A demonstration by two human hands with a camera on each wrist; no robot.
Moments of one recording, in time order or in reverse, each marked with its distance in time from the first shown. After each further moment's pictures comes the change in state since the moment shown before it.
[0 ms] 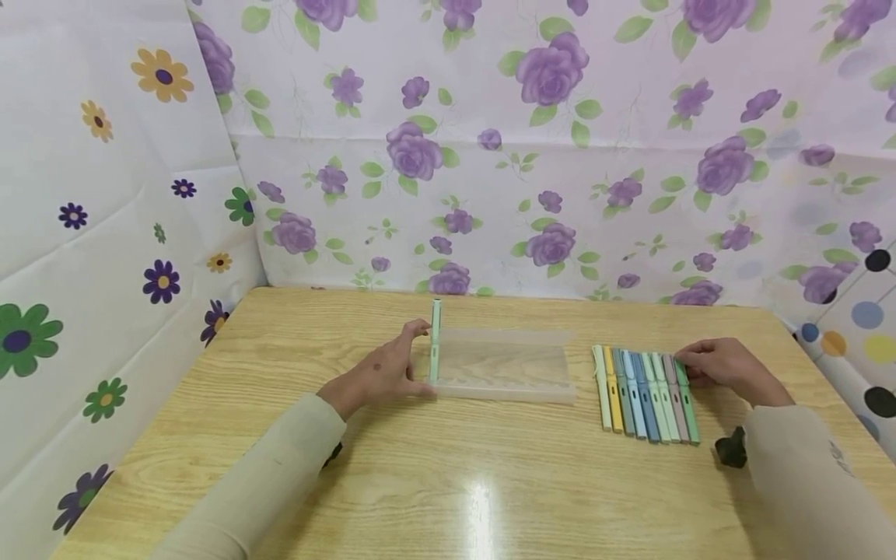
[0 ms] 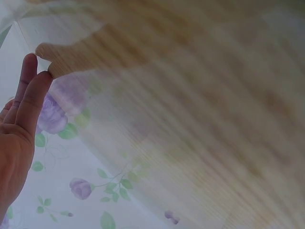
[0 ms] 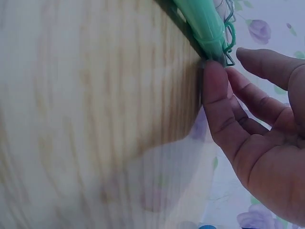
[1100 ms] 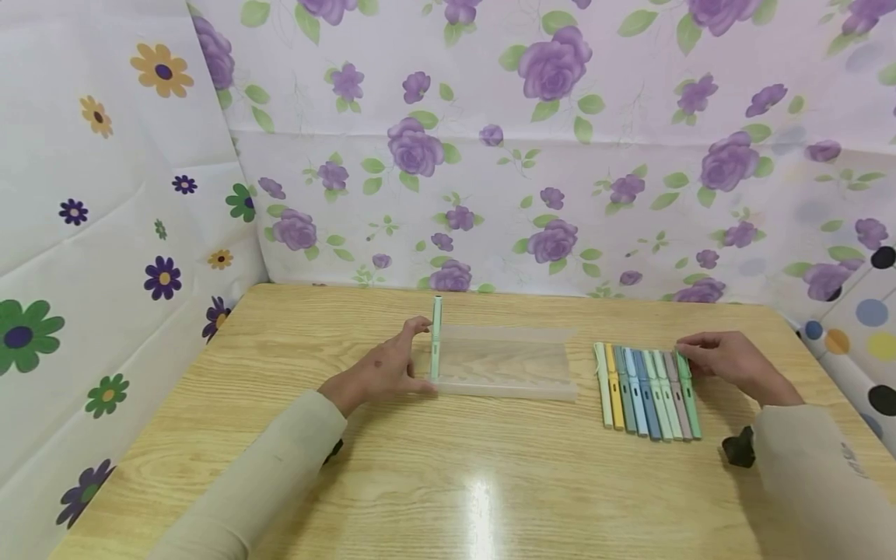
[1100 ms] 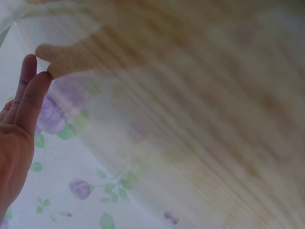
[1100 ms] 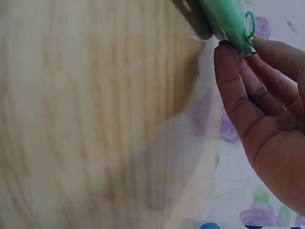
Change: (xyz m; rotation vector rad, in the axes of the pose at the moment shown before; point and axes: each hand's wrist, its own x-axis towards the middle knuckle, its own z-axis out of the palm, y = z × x) left_hand 0.000 -0.001 0.000 0.022 0.015 0.033; right_hand 0.000 0.003 -0.003 -0.076 0.039 -0.081
